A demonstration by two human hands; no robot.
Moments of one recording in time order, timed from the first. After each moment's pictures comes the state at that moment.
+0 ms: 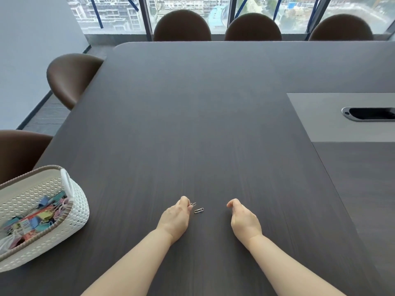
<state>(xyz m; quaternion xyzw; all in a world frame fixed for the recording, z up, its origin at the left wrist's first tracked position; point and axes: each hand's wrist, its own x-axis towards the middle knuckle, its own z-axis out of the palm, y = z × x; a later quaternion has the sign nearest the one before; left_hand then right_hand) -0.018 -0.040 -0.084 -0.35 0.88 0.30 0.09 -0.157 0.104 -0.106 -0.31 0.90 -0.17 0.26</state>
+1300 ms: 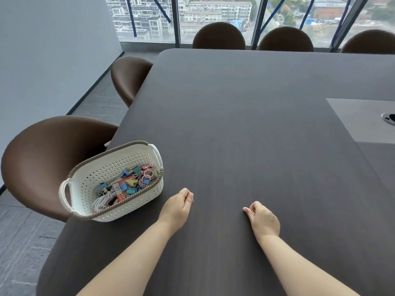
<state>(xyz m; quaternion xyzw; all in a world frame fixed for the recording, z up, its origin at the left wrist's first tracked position) 0.170 -0.101 -0.044 -0.39 0.84 0.37 -0.07 -0.015 0.062 -0.108 -0.24 0.94 -0.16 0.16</state>
